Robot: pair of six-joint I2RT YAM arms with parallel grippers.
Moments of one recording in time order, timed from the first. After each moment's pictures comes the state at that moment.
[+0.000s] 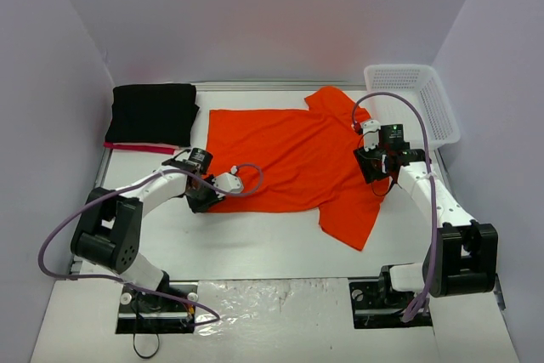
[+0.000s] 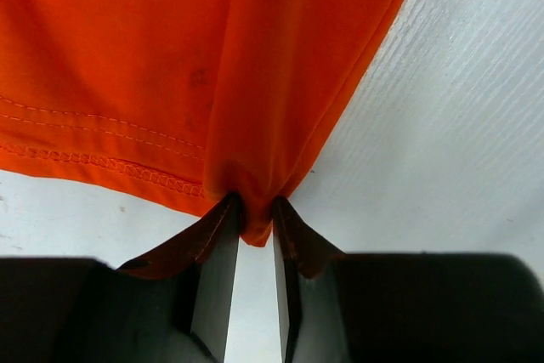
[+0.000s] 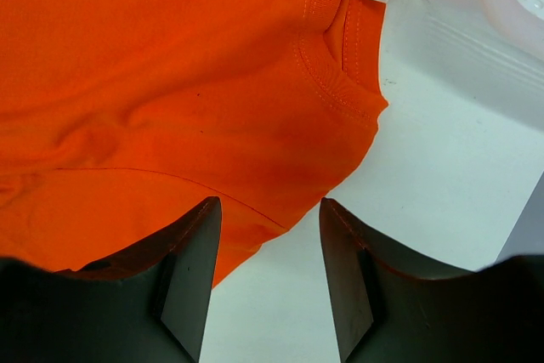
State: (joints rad) left arm -0.35 1.54 0.88 -0.65 0.19 0.82; right arm 0.08 1.33 0.92 -0.55 0.00 -0.34
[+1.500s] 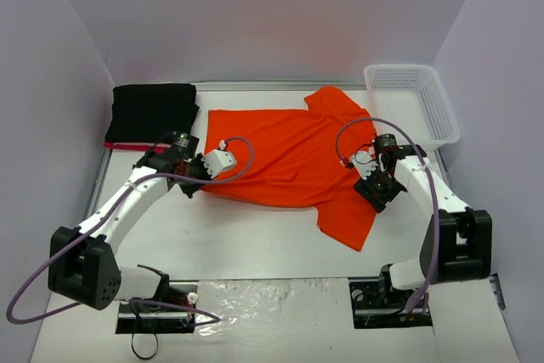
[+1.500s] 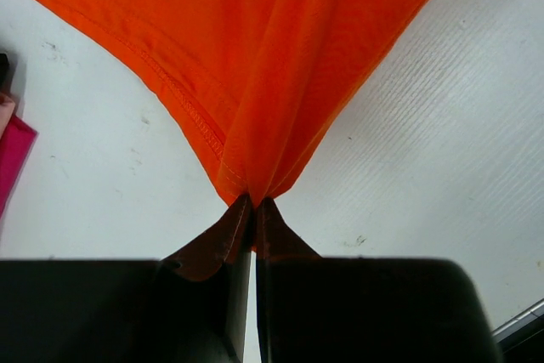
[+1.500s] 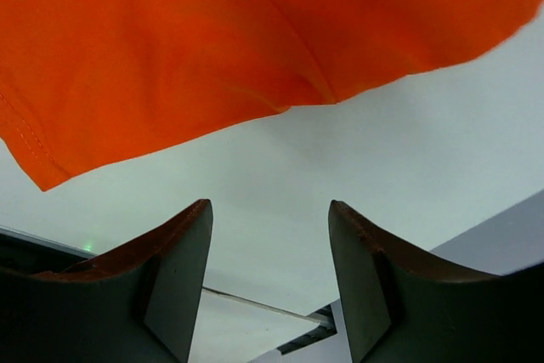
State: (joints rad) left arm -0.33 1.31 1.02 -0.78 0.17 0.69; right arm 0.07 1.39 0.95 -0.95 0.02 -0.69
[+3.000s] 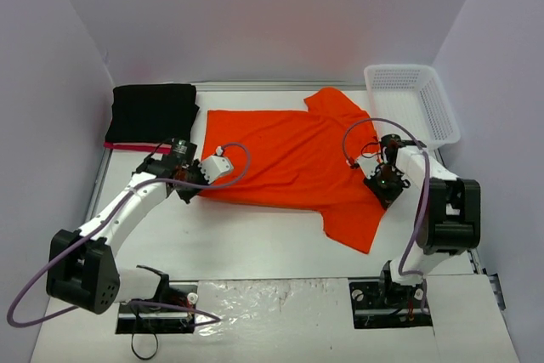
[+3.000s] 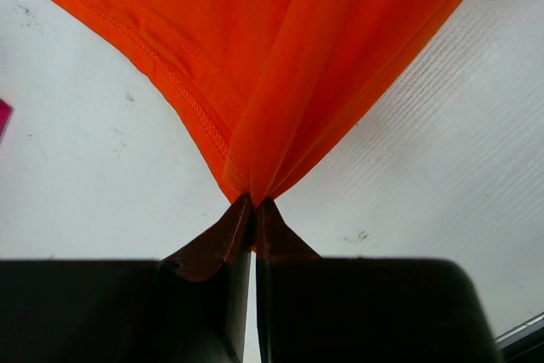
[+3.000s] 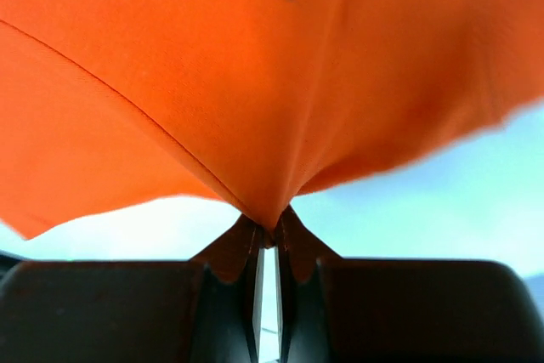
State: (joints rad) left arm -0.31 1.30 0.93 -0.73 0.14 0.69; right arm -0.03 1.67 0.98 -0.89 -0.03 -0.77
